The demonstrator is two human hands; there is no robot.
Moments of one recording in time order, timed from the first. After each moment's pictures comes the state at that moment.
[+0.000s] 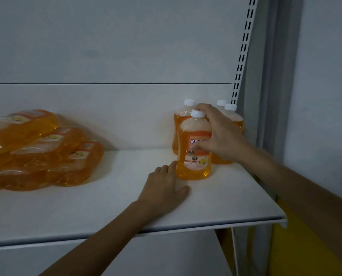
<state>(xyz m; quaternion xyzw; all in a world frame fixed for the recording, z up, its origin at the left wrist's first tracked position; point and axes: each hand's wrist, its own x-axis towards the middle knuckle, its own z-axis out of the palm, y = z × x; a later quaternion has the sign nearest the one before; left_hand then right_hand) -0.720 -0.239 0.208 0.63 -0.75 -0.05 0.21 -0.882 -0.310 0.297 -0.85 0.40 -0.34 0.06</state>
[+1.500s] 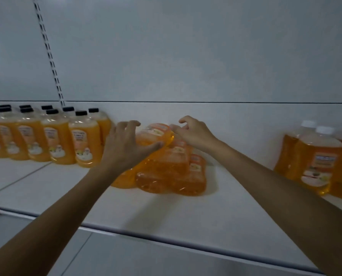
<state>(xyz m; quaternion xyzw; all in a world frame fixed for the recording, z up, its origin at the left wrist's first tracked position) -0.433 -0.154 0.316 0.78 -0.53 0.13 0.31 -0.568 -0.286 0.329 -0.83 0.36 -0.31 0.28</state>
